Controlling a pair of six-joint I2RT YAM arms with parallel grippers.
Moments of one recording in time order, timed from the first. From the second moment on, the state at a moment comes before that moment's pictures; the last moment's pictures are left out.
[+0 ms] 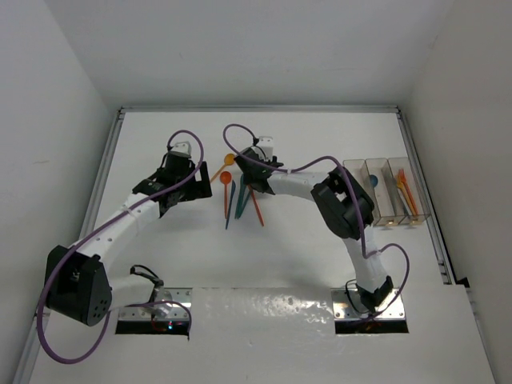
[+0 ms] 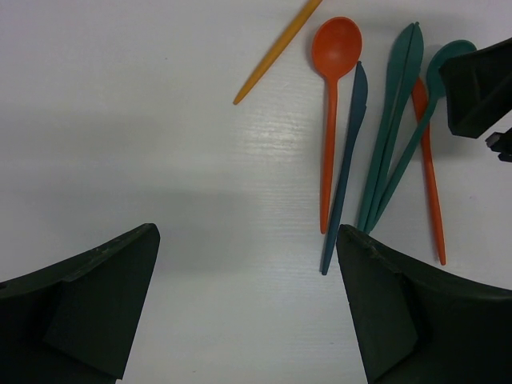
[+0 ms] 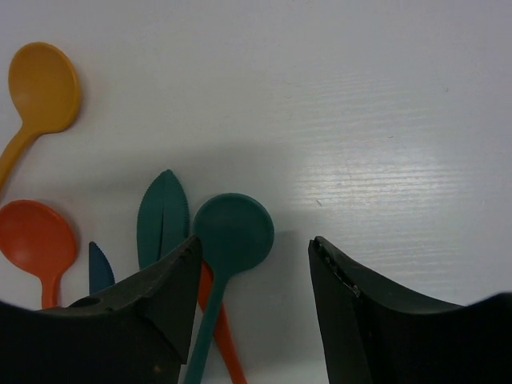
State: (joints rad) left arm -0.34 1.22 0.85 -0.47 -0.18 -0.42; right arm 0.75 2.16 1.46 -0.19 0.59 0.65
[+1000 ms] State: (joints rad) left arm -0.34 1.23 0.85 -0.47 -0.17 -0.42; right arm 0.66 2.09 1.17 0.23 0.34 0.62
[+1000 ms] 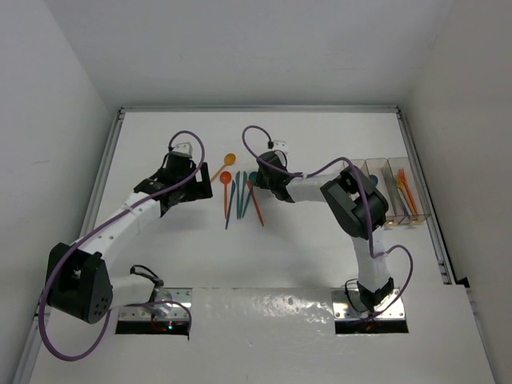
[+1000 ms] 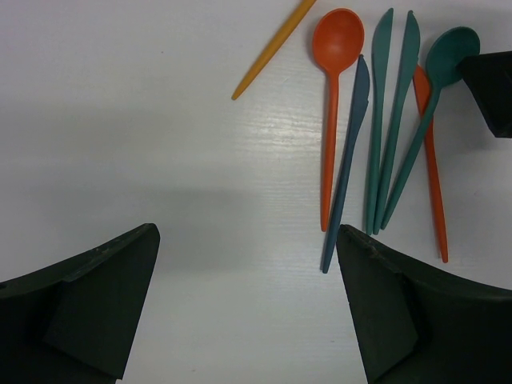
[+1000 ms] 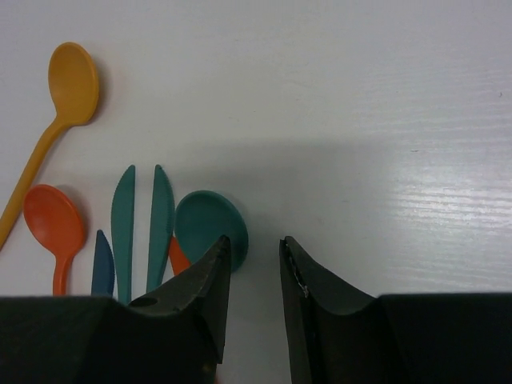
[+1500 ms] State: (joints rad) left arm -0.34 1.25 0.85 -0.47 -0.17 -0.42; right arm 0.61 2.12 1.13 0.38 0.07 0.60
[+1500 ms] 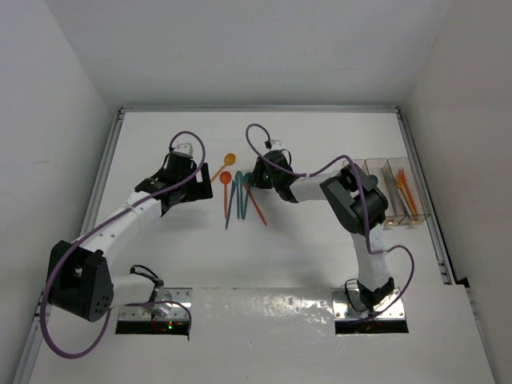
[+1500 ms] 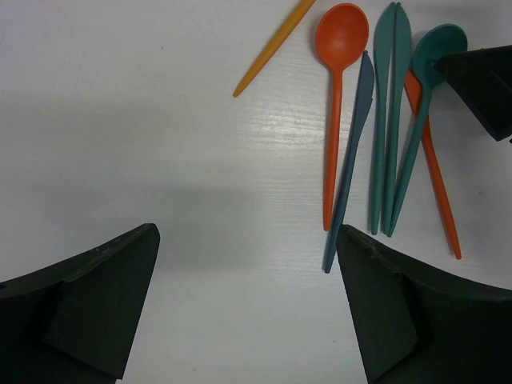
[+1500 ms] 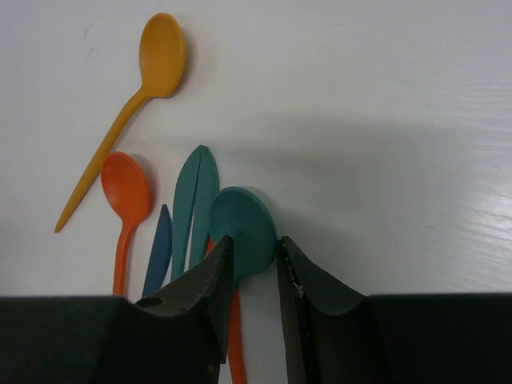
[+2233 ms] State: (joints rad) left arm -0.34 1.25 0.85 -0.48 -0.17 -0.42; right arm 0.59 2.05 1.12 0.31 -0.03 0.50
